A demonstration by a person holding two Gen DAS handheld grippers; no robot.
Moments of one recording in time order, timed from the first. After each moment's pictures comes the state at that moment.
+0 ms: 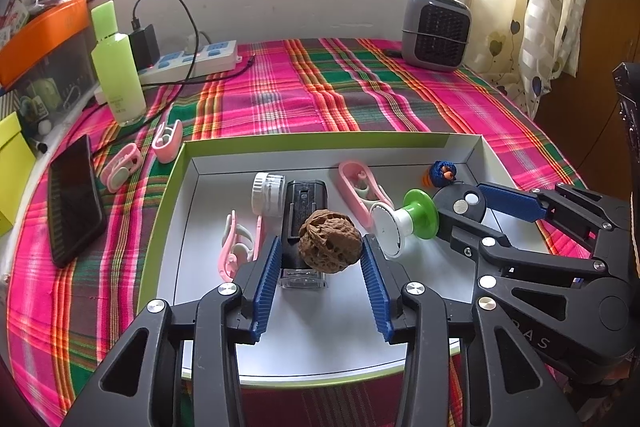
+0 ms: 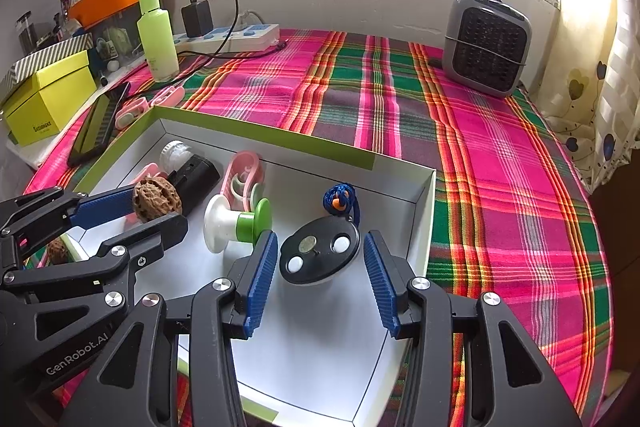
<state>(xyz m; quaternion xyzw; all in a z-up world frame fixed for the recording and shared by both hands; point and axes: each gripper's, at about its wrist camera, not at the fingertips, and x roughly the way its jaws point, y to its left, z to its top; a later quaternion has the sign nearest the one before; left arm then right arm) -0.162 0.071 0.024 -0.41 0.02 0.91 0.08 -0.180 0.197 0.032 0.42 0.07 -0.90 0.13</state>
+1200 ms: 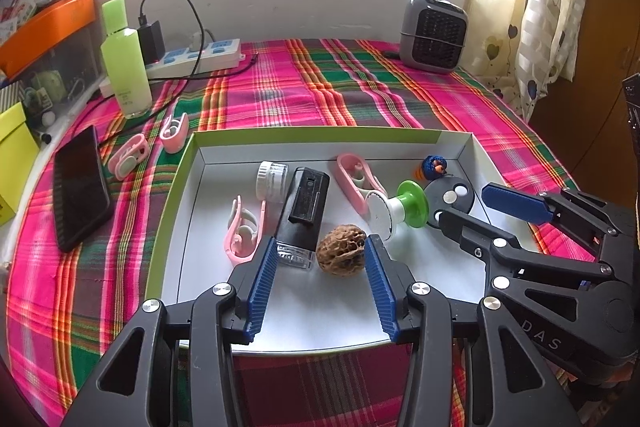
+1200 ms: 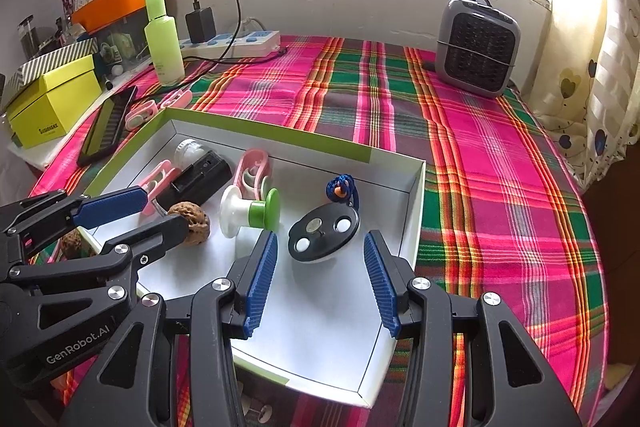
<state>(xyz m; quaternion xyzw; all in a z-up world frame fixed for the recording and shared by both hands) -0.146 0.066 0.030 -0.41 0.00 0.91 0.08 -0.161 0.201 0.040 0.41 0.06 -0.90 0.13</state>
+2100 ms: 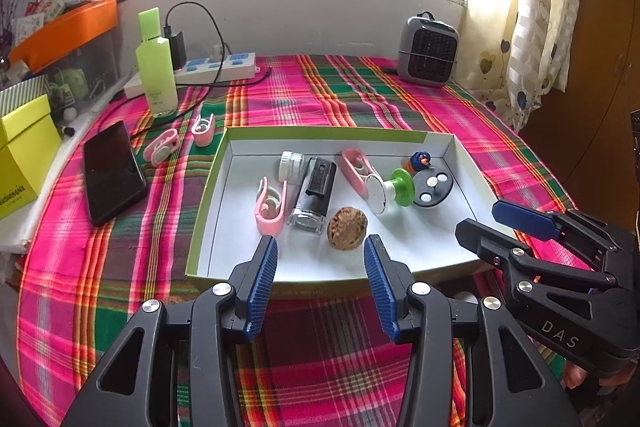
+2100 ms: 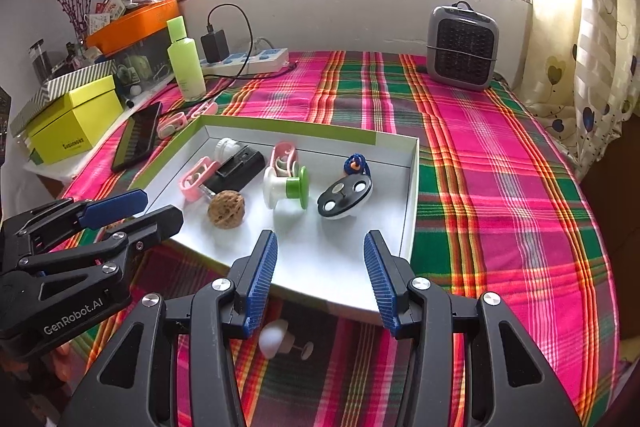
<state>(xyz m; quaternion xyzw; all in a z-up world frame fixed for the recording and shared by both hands) -0.102 0.050 0.047 -0.39 -0.01 0.92 0.08 -0.109 0.203 0.054 0.39 0.01 -0.91 0.13</state>
